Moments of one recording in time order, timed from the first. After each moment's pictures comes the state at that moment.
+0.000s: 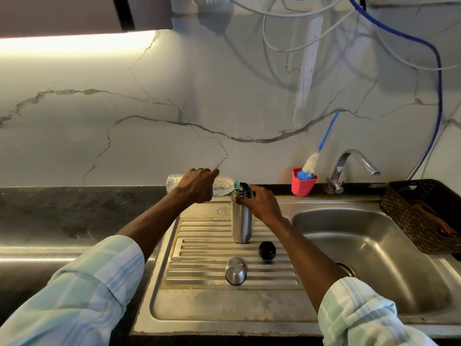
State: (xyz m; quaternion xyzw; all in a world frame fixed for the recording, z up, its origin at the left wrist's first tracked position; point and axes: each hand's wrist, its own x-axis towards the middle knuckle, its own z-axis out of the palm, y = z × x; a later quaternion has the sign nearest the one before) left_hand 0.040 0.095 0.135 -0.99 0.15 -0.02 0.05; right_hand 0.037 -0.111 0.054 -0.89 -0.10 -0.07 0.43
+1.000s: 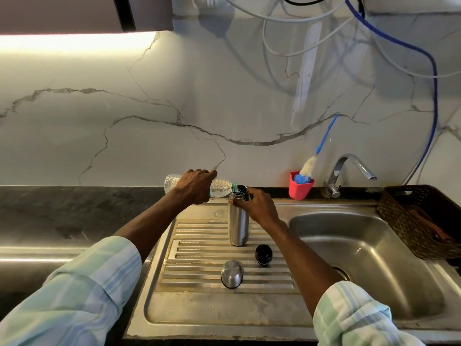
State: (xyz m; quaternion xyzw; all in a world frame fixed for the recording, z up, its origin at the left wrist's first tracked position) left_hand 0.045 0.096 0.132 -0.99 0.15 -0.03 0.03; right_hand 0.041 -0.111 0.051 -0.89 -0.11 -0.07 0.44
